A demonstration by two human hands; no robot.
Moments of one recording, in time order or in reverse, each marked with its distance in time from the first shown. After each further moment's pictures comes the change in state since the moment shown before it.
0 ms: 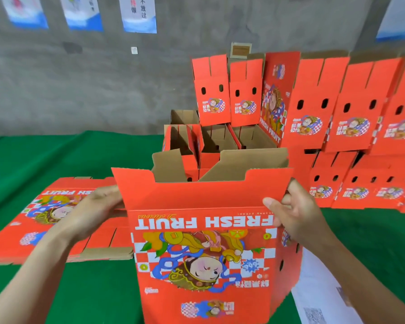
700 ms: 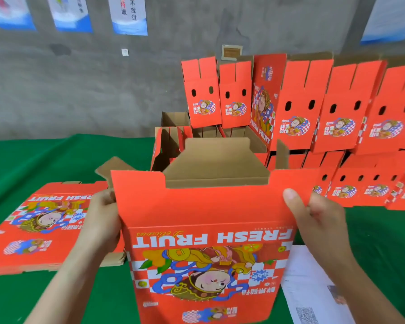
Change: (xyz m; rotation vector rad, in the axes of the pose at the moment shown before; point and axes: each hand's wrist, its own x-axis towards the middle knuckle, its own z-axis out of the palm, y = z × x) left_hand 0.004 0.010 0.059 -0.204 0.438 0.081; right_hand -0.027 -0.025 -0.019 -0.150 0.412 -0.017
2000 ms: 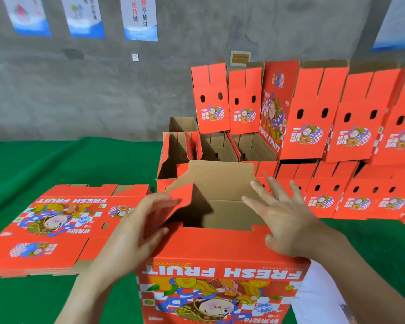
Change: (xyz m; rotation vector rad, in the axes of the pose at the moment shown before) left_hand -0.005 -0.017 -0.003 0.550 -0.380 0.559; right_hand 0.046 -0.009 0.042 -1.111 -0.908 -0.329
